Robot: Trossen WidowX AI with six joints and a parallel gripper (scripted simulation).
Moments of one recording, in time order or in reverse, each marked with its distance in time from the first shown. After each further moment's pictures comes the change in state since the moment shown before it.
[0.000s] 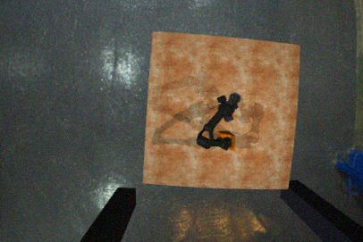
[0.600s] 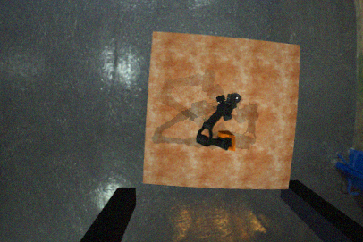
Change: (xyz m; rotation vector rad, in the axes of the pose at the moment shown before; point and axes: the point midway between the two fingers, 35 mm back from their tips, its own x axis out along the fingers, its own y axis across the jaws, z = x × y) arm 0.030 0.003 0.002 -0.003 -0.005 0.008
